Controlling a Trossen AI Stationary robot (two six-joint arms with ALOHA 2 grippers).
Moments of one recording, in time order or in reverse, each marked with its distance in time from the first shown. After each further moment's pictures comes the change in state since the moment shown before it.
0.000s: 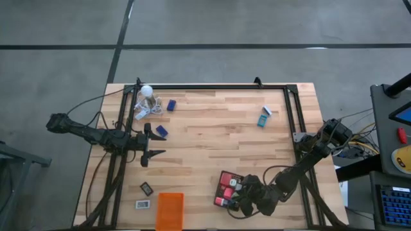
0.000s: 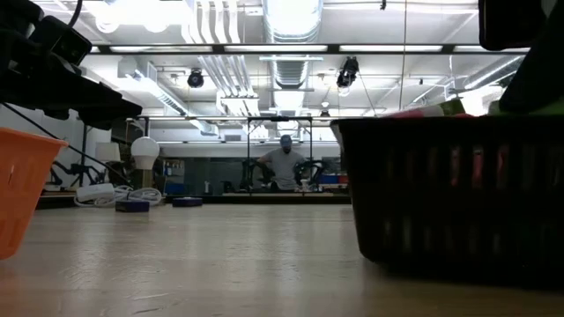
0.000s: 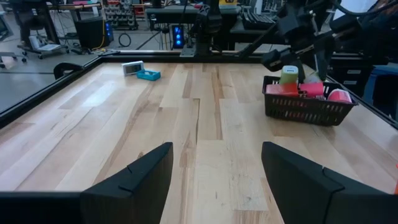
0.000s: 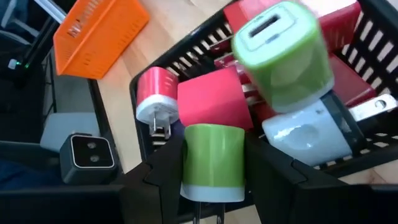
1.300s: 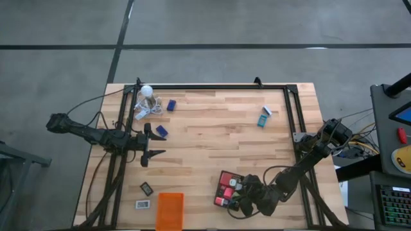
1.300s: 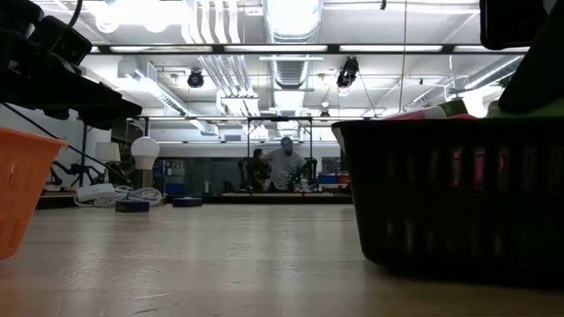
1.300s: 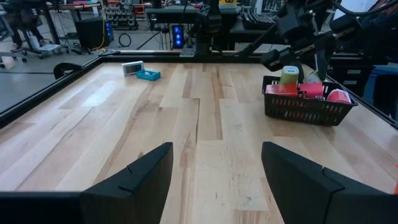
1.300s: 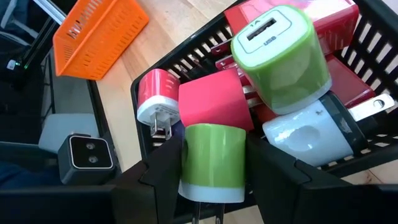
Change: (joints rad) left arm 0.000 0.000 0.000 0.000 0.000 0.000; right arm 0.000 0.002 0.000 -0.007 0.010 0.002
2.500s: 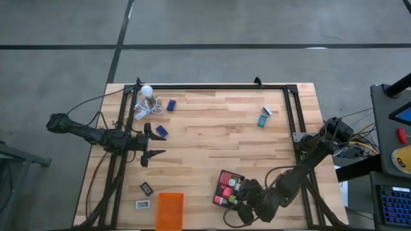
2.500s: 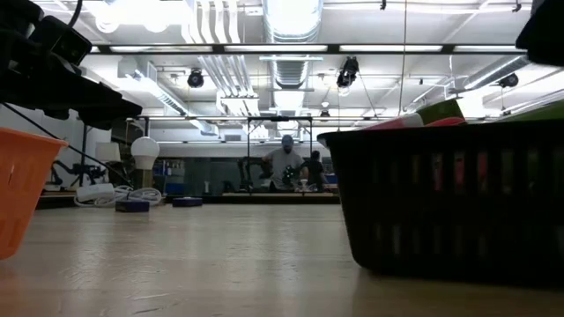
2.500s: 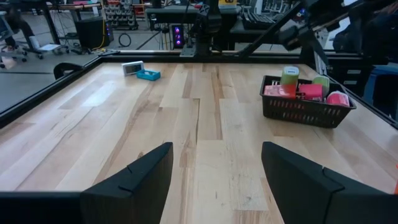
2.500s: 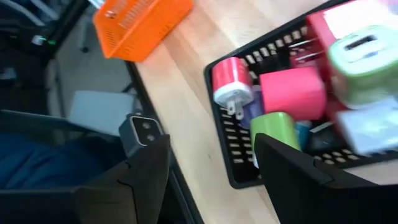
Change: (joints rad) left arm 0.000 0.000 0.000 0.000 0.000 0.000; right arm 0.000 -0.034 0.237 -0.262 -0.116 -0.043
